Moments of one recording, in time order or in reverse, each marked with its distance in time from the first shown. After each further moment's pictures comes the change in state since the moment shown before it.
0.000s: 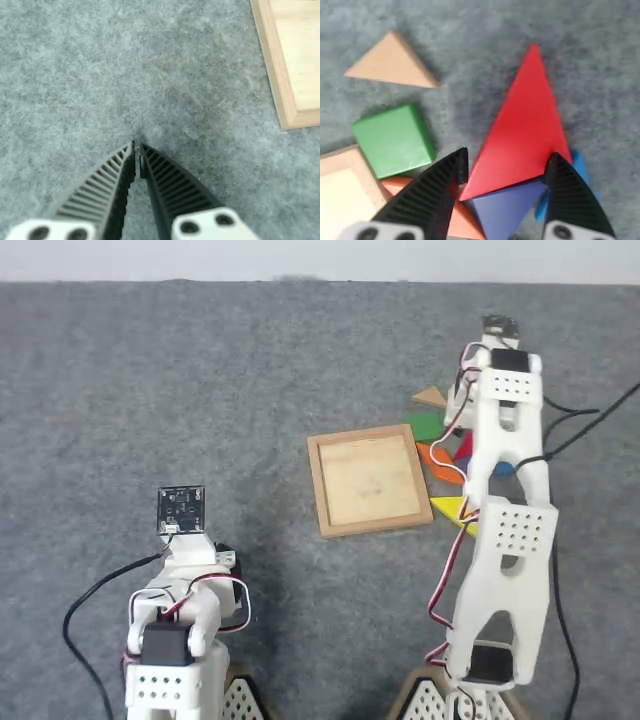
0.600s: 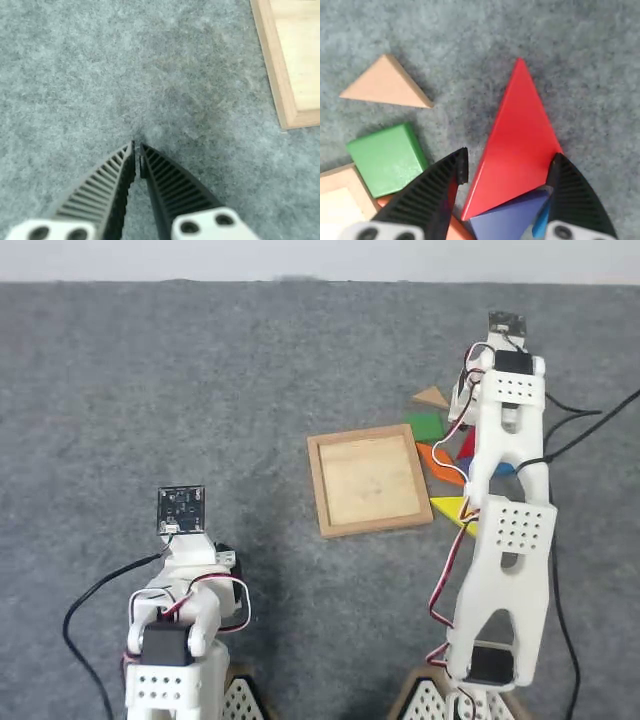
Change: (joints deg) left arm 0.0 0.0 0.0 0.0 0.0; right arm 0.3 4.8 -3.8 -1.1 -0.2
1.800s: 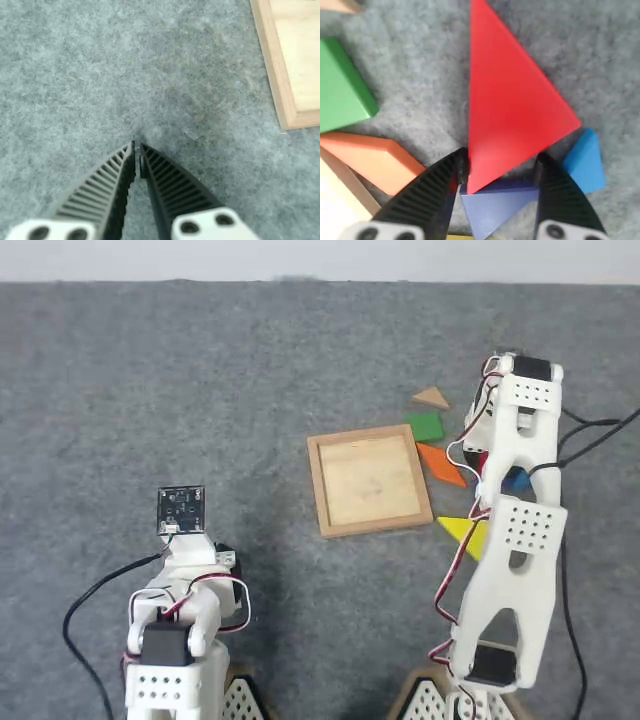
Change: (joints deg) left arm 0.0 0.0 0.0 0.0 0.0; right arm 3.8 1.4 -1.6 13.9 7.6
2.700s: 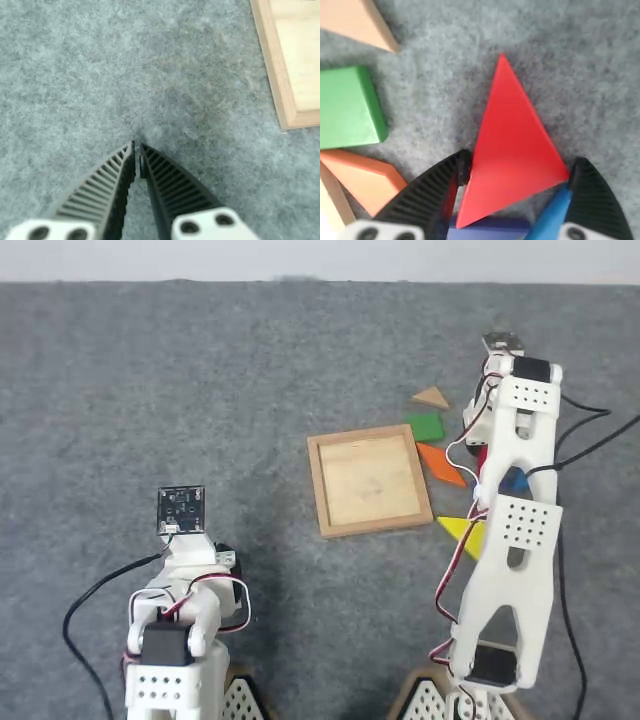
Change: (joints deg) left arm 0.0 0.0 0.0 0.0 0.0; right arm 0.1 5.9 -8.6 -4.0 8.8
